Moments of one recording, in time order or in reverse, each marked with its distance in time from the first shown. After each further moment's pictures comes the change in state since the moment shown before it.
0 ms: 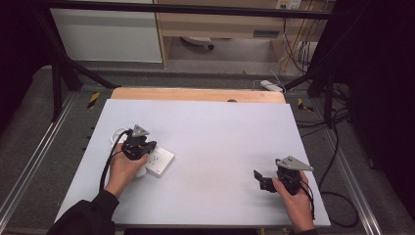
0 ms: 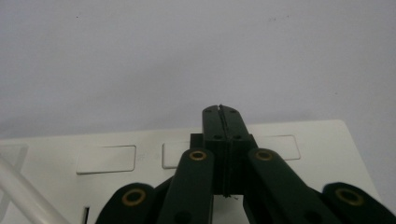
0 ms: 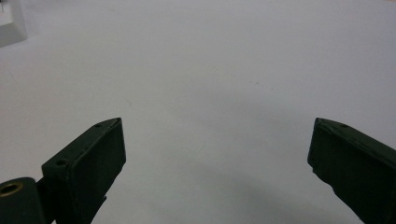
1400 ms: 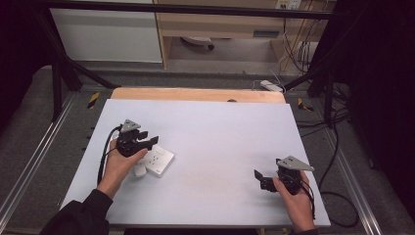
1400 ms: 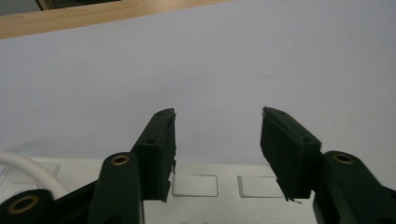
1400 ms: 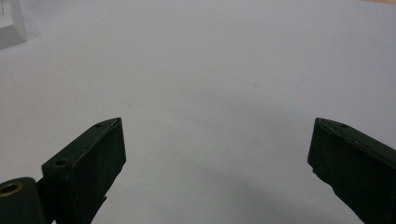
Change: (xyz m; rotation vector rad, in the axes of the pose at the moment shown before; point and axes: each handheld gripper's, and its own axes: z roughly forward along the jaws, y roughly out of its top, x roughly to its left) left arm 0.006 0.010 -0.022 -0.150 -0.005 -0.114; right arm 0.000 0.001 -0.001 -0.005 0.000 -0.001
